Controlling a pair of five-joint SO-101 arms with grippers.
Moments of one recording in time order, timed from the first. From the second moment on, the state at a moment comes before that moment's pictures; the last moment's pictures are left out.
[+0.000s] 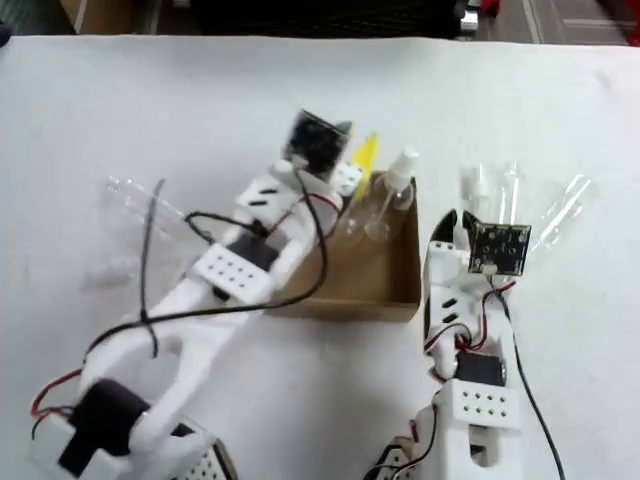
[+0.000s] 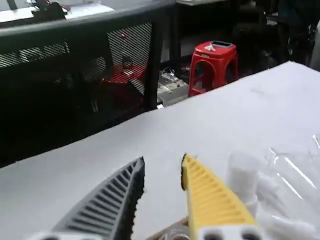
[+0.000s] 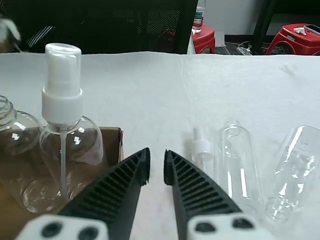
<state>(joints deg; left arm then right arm) 24.5 -11.5 41.3 -8.8 0.0 4.1 -66.4 87.9 3.7 5.1</state>
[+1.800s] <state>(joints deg) -1.6 -47.5 73.7 4.5 0.0 7.1 -85.1 70.9 45.8 5.1</state>
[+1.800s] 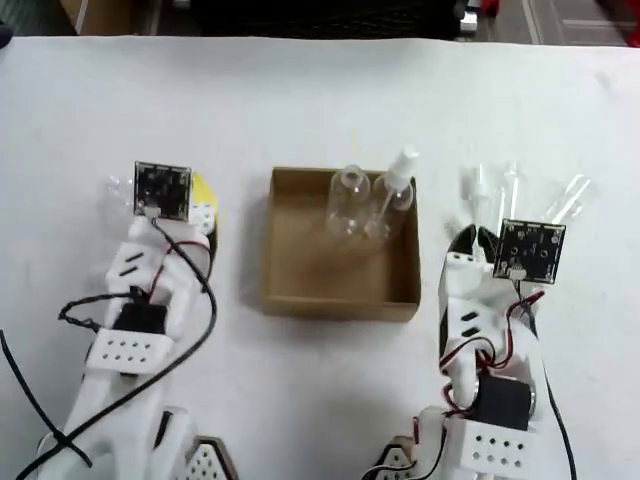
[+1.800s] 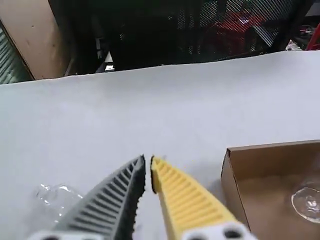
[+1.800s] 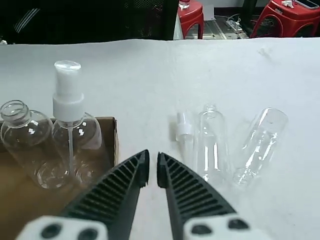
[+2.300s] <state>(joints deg) -1.2 -47.5 79.6 -2.7 0.0 5.2 -85.1 66.1 55.5 5.1</state>
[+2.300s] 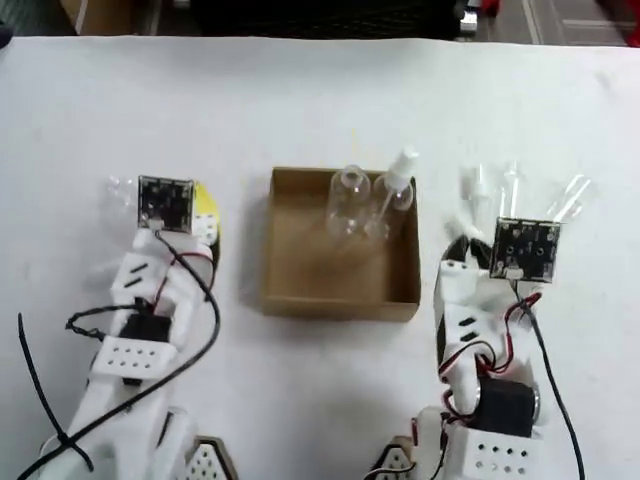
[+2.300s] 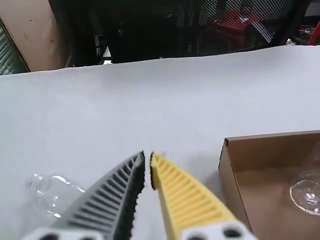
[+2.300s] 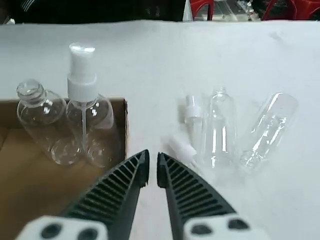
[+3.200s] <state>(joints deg) -1.2 -47.5 79.6 -2.9 0.0 -10.2 -46.8 58.2 44.1 0.5</state>
